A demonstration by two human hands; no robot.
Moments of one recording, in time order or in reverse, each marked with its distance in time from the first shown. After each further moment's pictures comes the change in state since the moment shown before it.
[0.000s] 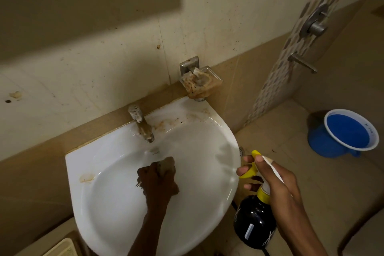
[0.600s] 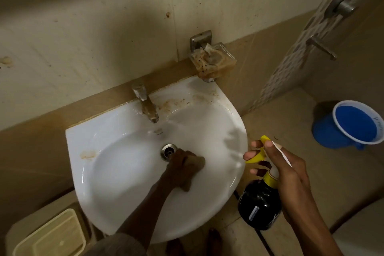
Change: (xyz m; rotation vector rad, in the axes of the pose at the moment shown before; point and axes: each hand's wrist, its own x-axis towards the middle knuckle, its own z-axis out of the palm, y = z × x) left_hand 0.011 -0.024 0.038 -0.134 -0.541 0.180; right_hand 0.013 0.006 0.003 -0.021 -0.005 0.050
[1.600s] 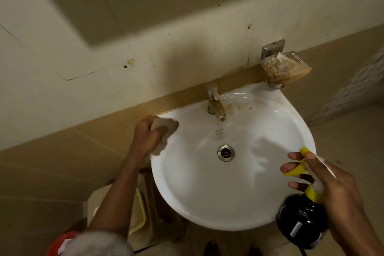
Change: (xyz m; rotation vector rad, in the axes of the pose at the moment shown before) left_hand -0.078 0.049 -0.234 0.185 0.610 -0.056; right_hand -0.039 -0.008 0.056 0.065 -0.165 0.028
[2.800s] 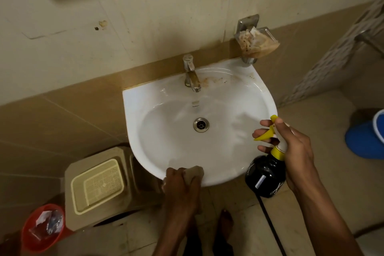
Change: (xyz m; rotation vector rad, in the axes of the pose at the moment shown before) left_hand -0.237 0.000 0.132 0.035 -0.035 -0.200; right_hand 0.002 0.005 -0.026 -0.052 0.025 0.015
